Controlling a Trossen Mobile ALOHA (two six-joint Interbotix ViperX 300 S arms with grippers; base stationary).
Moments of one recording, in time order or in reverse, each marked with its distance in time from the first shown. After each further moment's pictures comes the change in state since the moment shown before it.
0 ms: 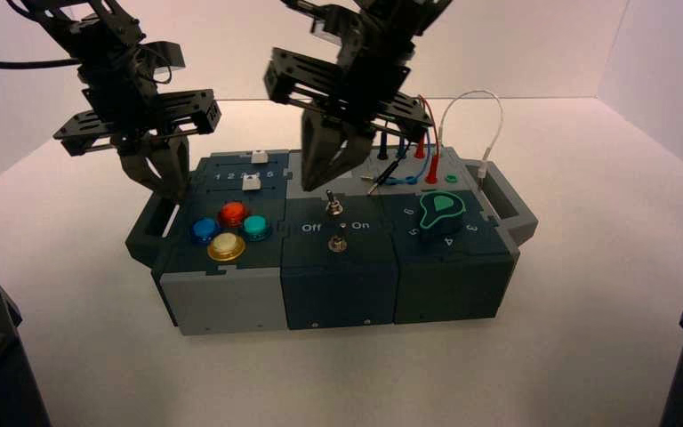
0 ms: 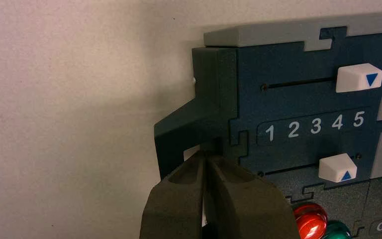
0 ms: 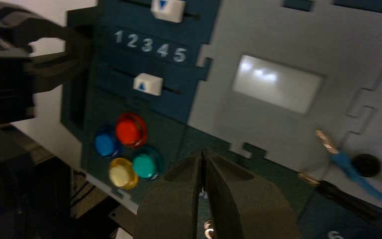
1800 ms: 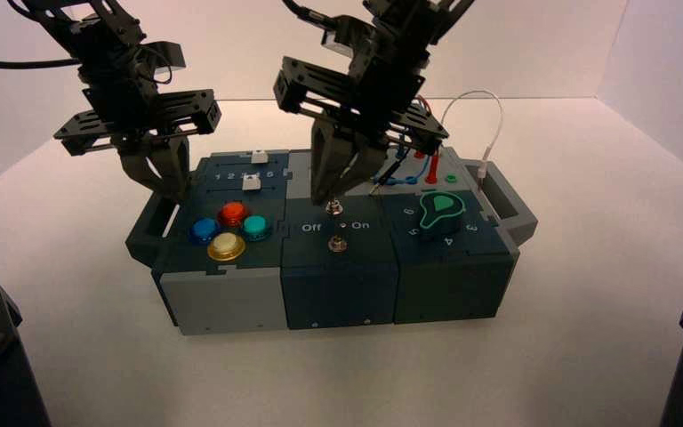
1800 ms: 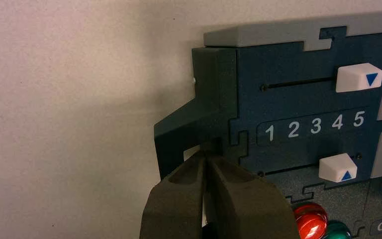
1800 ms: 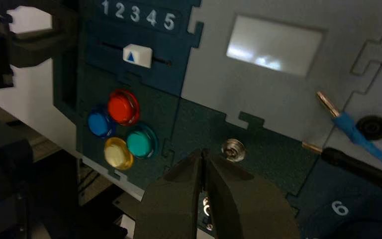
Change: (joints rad) left arm 0.000 0.002 -0.003 0.003 0.000 0.000; right arm 0.017 -0.026 0.052 0.041 0.015 0.002
